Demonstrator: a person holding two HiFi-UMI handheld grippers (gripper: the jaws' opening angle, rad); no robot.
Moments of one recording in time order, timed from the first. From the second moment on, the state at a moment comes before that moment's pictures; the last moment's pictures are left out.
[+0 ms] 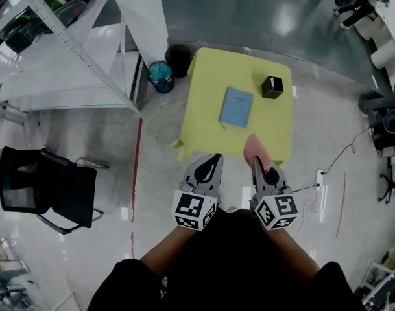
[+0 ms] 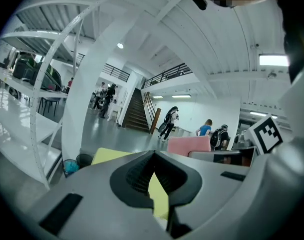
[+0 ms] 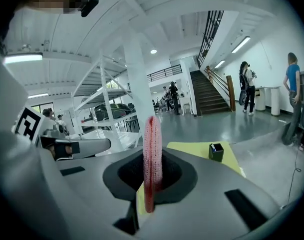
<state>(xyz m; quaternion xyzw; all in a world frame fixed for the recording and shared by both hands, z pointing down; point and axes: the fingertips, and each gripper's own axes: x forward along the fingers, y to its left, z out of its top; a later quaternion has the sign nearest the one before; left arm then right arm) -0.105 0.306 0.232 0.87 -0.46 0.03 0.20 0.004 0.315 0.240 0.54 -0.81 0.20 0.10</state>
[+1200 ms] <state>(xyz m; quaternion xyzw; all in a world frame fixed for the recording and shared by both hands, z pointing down) 0.081 0.525 0.176 0.85 -0.51 0.03 0.07 0.168 0.531 0.203 0.54 -0.83 0.14 0.06</state>
